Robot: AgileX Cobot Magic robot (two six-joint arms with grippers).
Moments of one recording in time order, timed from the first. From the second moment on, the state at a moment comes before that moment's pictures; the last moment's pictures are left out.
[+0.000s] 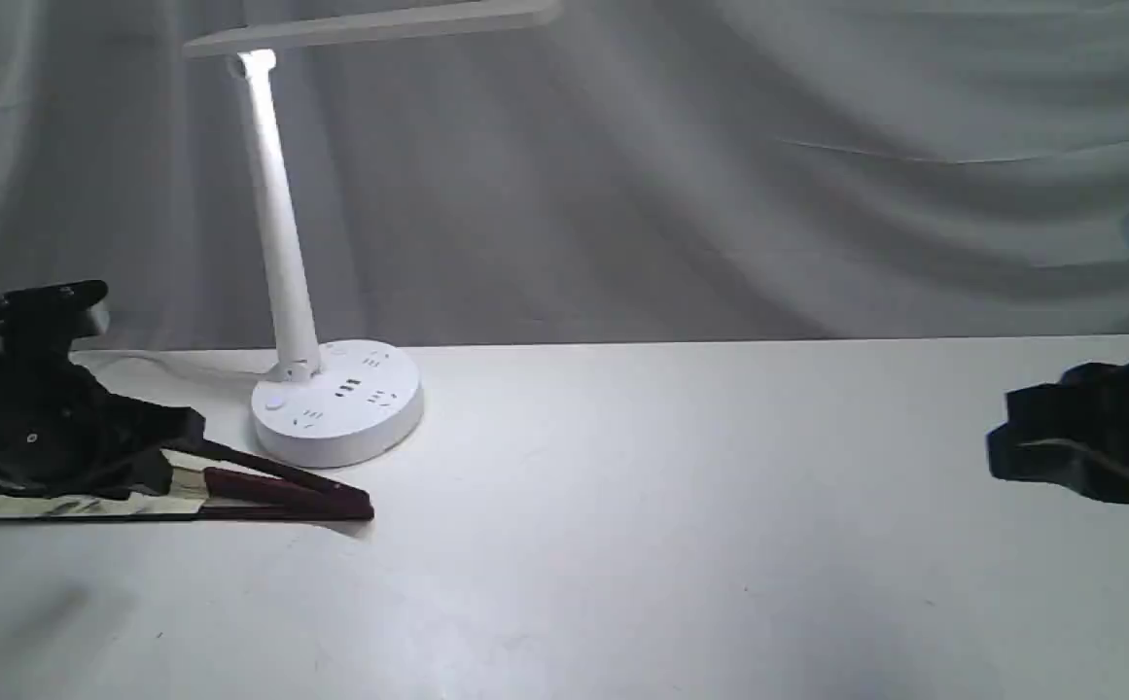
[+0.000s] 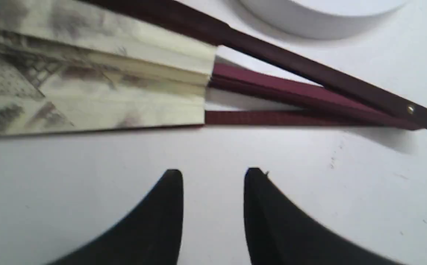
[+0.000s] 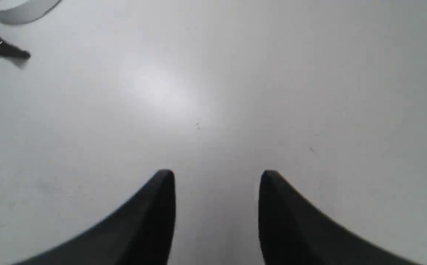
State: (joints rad) left arm 0.07 2.02 -1.33 -0.45 0.53 0.40; right arm -0.20 1.31 -0.85 0.72 0.62 -0.63
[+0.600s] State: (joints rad) left arm 0.07 2.02 -1.33 -0.49 0.73 0.37; right arm 0.14 1.82 -1.27 0.77 0.70 -0.72
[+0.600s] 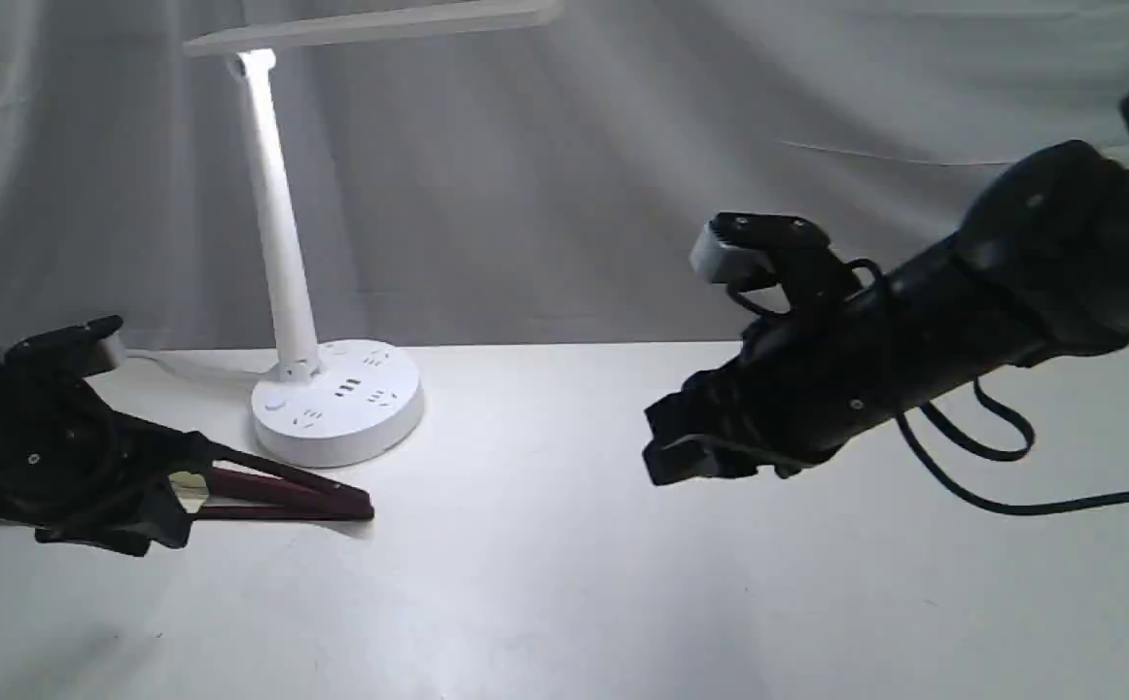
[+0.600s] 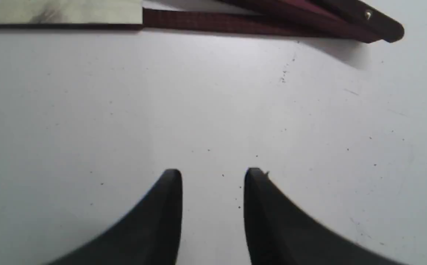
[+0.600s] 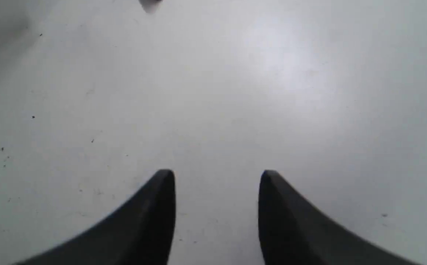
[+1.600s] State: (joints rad) left arm 0.08 2.25 -1.66 -0.12 0.65 -0.46; right arm 0.15 1.93 -1.41 0.70 0.94 -0.68
